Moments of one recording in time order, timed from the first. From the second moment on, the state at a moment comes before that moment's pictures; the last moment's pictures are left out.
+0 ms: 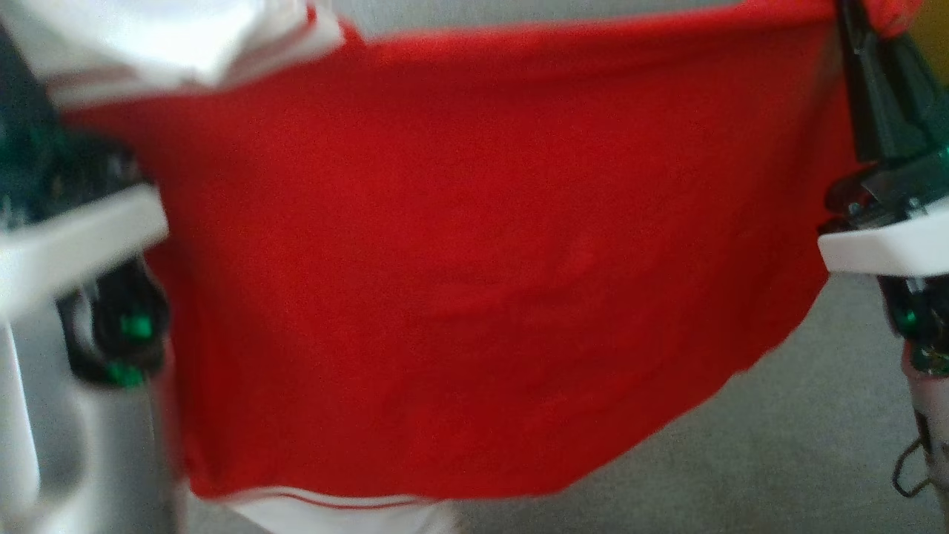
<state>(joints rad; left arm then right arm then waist) -0.46 0.07 0.01 -0.40 -0.53 -0.04 -0.09 -0.42 -0.36 0.16 -0.20 0.36 0.13 0.01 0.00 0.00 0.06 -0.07</state>
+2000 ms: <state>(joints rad) -0.25 0.32 -0.36 0.29 -0.66 -0.13 -0.24 -0.63 -0.55 0.97 0.63 0.92 0.13 -0.07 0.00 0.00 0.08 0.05</state>
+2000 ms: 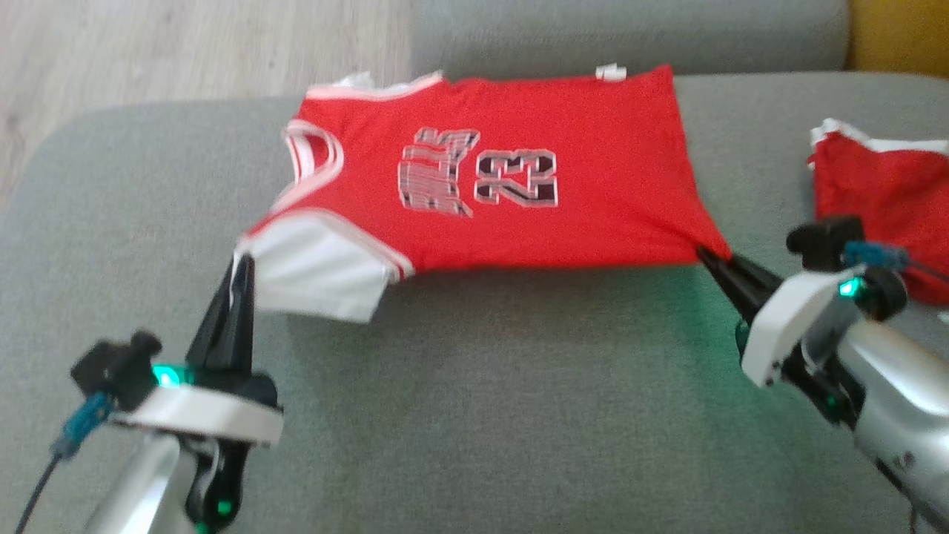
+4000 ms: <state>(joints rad) -0.66 0.37 -0.47 0.51 -0.51 -0.05 -0.05 -0.69 -0.51 0.67 0.53 0.82 0.13 0.27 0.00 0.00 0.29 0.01</state>
